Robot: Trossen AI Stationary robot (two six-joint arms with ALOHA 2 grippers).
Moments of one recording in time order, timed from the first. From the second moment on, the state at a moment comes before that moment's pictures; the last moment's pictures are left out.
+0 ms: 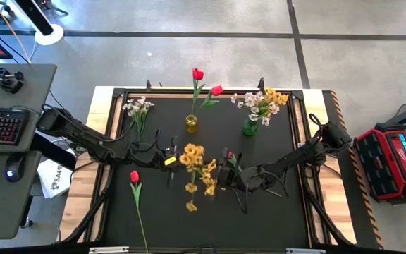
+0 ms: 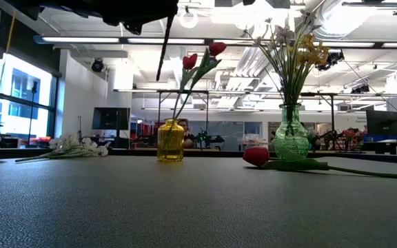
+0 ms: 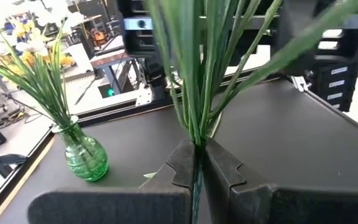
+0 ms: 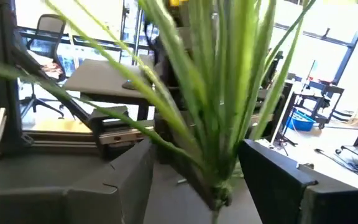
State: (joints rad) left arm -0.29 1.31 0.62 0.52 -0.27 0.20; right arm 0.44 1.75 1.03 0.75 0.70 -0.20
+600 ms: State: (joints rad) left arm -0.30 1.31 0.62 0.52 -0.27 0.16; right arm 0.39 1.75 1.03 0.74 0.61 -0.15
